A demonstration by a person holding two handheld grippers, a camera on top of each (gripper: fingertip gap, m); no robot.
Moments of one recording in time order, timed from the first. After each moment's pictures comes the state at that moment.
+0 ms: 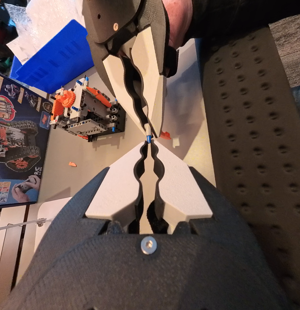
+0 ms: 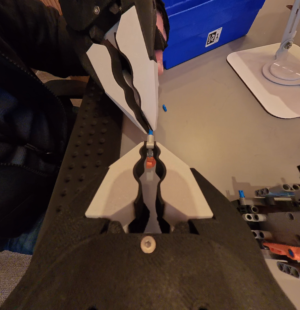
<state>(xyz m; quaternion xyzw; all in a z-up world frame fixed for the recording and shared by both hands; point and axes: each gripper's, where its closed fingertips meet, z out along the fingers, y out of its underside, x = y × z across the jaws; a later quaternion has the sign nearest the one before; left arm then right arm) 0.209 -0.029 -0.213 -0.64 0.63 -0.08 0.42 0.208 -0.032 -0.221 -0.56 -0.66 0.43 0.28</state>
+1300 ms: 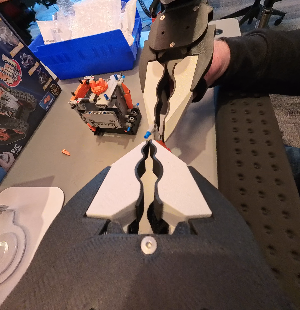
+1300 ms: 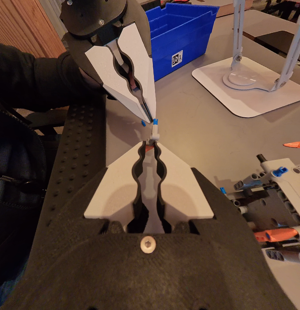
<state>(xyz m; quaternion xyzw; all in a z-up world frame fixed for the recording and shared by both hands) 0.193 0.002 -0.193 -0.70 0.51 -0.20 0.46 0.197 -0.004 -0.209 -0.60 -0.58 0.44 0.33</state>
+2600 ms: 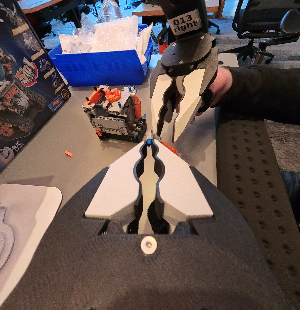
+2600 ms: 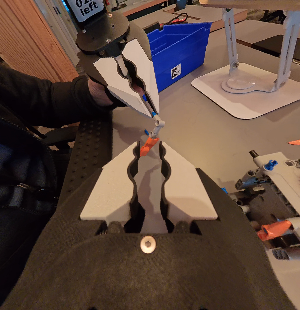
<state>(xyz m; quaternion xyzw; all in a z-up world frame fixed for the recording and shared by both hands) 0.187 0.012 -0.178 -0.70 0.46 -0.25 0.49 0.200 0.001 -0.197 -0.60 -0.54 0.49 0.32</state>
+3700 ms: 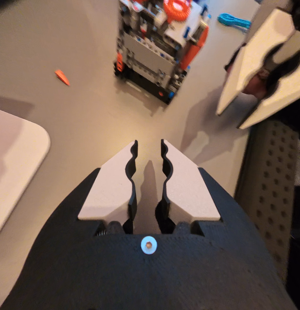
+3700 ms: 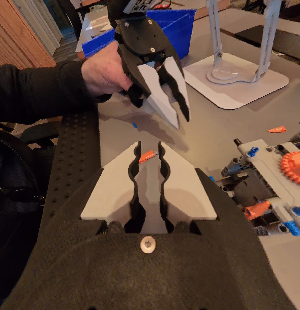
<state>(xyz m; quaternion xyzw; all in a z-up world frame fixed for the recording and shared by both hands) 0.155 0.062 -0.249 -0.85 0.34 -0.26 0.32 0.206 0.013 -0.207 -0.63 -0.54 0.44 0.33</state>
